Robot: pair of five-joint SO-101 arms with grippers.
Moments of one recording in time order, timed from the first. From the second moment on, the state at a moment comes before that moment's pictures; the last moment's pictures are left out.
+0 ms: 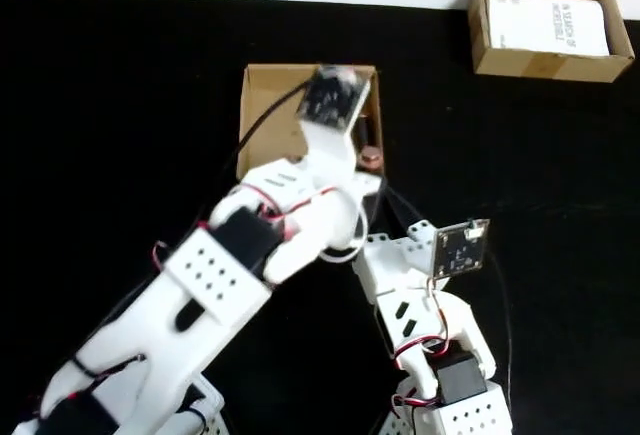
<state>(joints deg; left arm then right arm) 35.6 -33.1 29.8 48.2 20.3 -23.0 -103.6 92.5 25.2 -8.5</state>
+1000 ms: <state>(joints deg) 14.3 -65.7 47.9 54.8 15.1 -9.1 -77.8 64.0 25.3 -8.5</state>
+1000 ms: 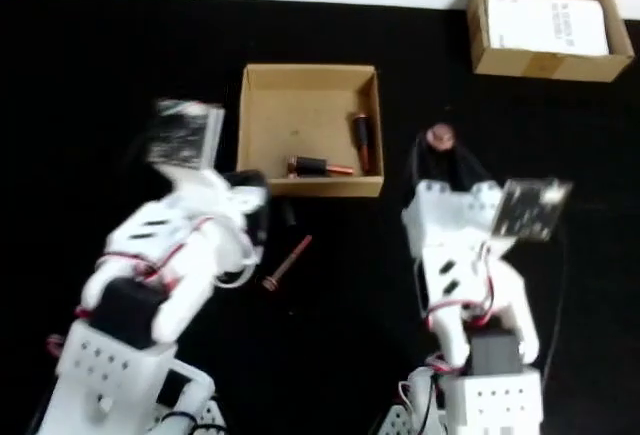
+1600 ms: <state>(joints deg) -19.9 -102.7 82.7 59.9 15.1 -18.6 -21.0 23.8 25.3 13.1</state>
